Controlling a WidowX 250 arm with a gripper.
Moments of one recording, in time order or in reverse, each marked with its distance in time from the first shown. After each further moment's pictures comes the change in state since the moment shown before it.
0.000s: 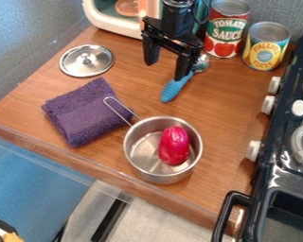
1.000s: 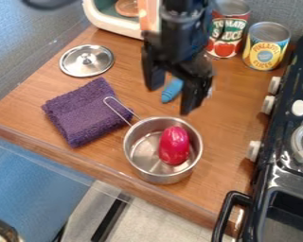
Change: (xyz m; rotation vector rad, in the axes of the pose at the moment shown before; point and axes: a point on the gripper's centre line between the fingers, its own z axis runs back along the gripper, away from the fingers) arm -0.094 -0.074 0.050 -0.062 -0.072 -0.153
